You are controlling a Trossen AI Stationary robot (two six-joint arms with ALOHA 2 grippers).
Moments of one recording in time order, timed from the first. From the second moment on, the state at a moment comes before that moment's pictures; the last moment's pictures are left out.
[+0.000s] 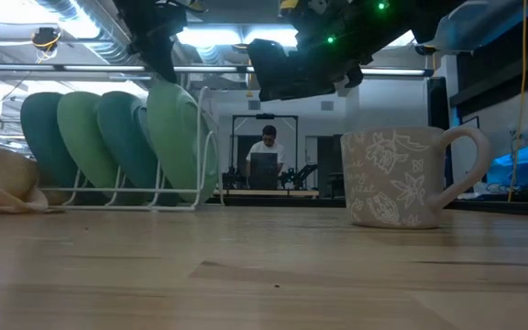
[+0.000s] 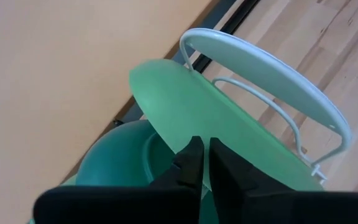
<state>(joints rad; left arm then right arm) 0.58 1.24 1.30 -0.95 -0.30 0.06 0.24 1.84 1.07 0.31 1.07 0.19</state>
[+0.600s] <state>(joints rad) 0.58 1.24 1.30 -0.96 -0.30 0.11 0.24 1.84 1.07 0.31 1.07 0.19</state>
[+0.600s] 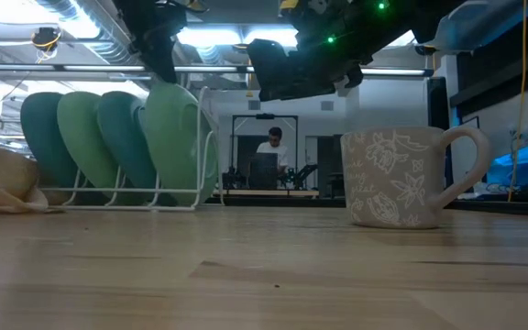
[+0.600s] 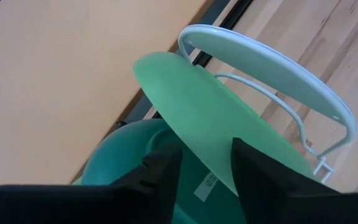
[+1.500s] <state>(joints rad) 0.58 1.20 1.30 -0.99 -0.41 0.12 0.24 1.84 1.07 0.31 1.07 0.19</state>
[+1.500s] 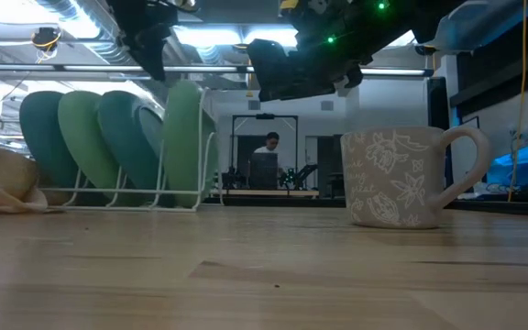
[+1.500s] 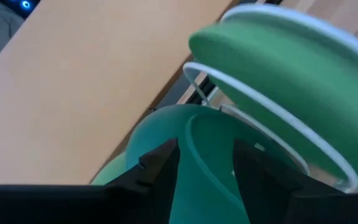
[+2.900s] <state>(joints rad) 0.57 1.32 1.30 -0.81 -0.42 0.16 0.24 1.84 1.07 0.30 1.06 0.19</state>
